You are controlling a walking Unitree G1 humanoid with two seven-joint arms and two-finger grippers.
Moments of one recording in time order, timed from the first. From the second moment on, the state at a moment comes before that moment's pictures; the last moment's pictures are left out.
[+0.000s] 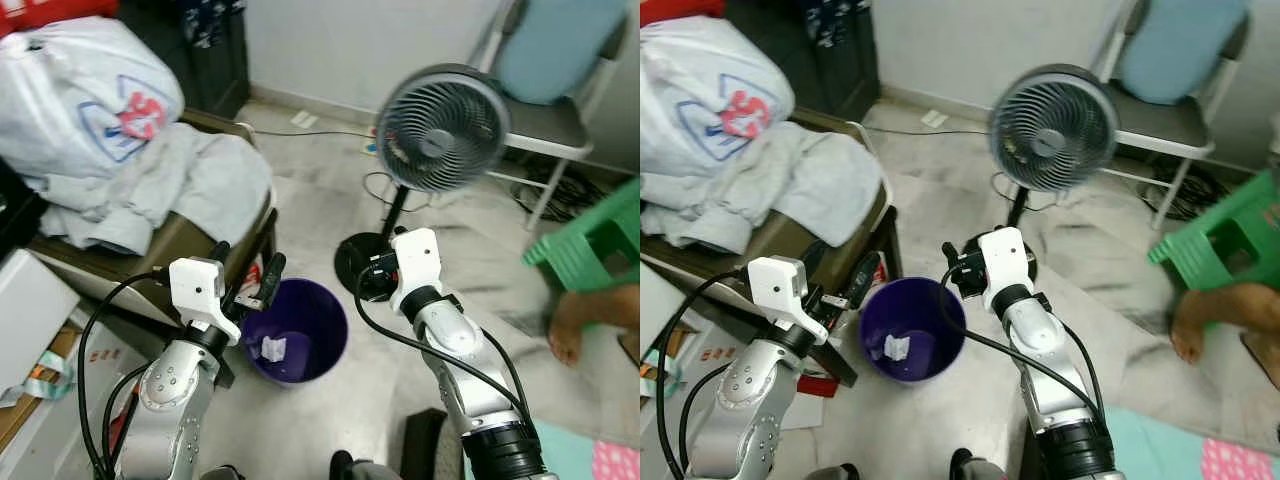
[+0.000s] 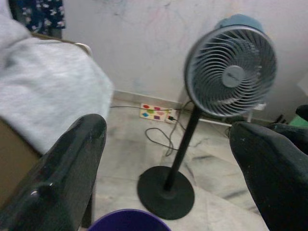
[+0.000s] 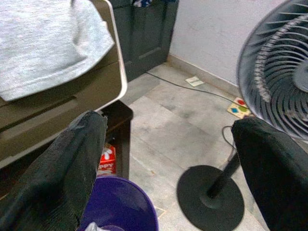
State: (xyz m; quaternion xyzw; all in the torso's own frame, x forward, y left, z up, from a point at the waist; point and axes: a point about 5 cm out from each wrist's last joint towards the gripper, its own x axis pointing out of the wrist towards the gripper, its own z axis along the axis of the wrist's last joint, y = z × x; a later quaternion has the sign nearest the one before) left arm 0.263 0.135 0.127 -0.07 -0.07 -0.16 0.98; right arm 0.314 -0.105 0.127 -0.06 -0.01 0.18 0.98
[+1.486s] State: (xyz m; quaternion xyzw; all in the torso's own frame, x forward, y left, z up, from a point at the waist) left arm 0.269 0.142 0.131 -0.04 -0.08 -0.15 0.98; right arm 0.317 -0.103 0.127 -0.09 -0.02 0.19 0.98
